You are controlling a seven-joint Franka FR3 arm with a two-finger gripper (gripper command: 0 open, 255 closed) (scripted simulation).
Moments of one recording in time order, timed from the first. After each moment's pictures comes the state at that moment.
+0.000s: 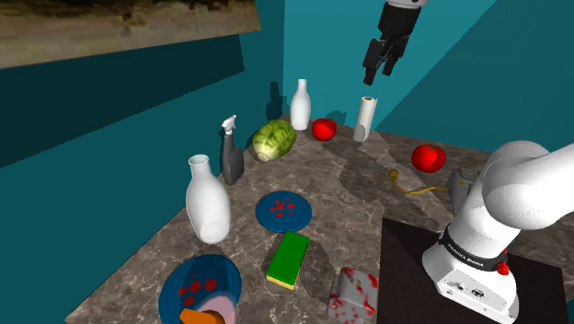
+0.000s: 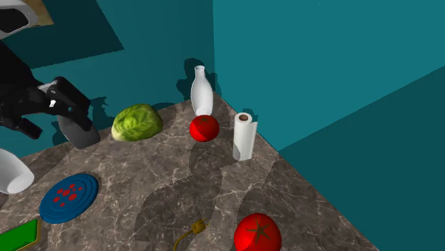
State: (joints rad) arm 0.02 -0.75 0.01 -2.30 -0.11 1.68 0.10
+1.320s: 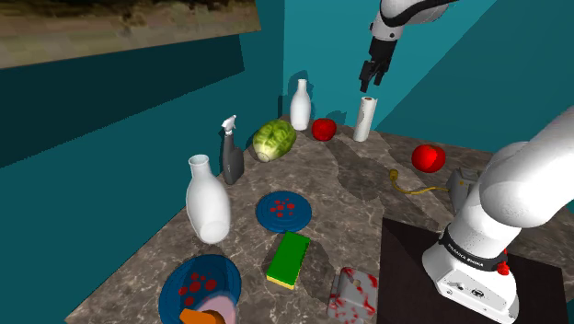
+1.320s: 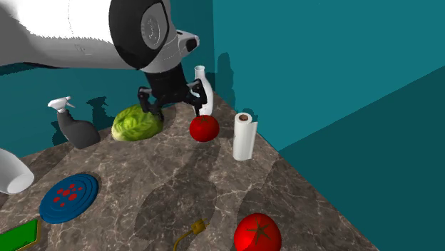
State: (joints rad) arm -0.06 -0.33 -0.34 -2.16 -0.16 1.96 -0.27
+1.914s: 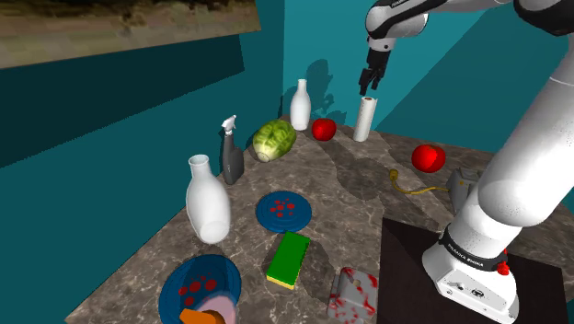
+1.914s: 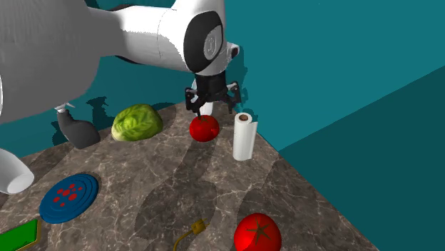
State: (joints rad) arm -0.09 -0.02 -0.48 -1.95 -0.03 2.03 -0.51
